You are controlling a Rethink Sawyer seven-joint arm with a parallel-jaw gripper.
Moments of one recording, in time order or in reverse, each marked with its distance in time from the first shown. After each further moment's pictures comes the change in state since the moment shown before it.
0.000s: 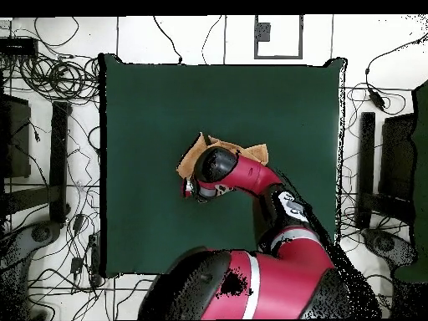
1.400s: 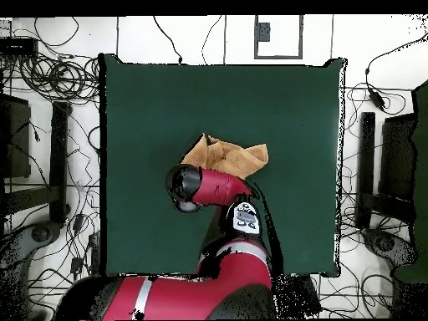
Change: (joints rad) arm 0.260 -0.052 -0.218 0.086 0.056 -0.248 -0.001
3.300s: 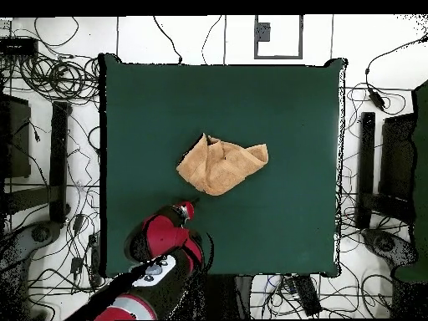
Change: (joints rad) arm 0.448 0.048 -0.306 0.254 0.062 -0.794 0.000
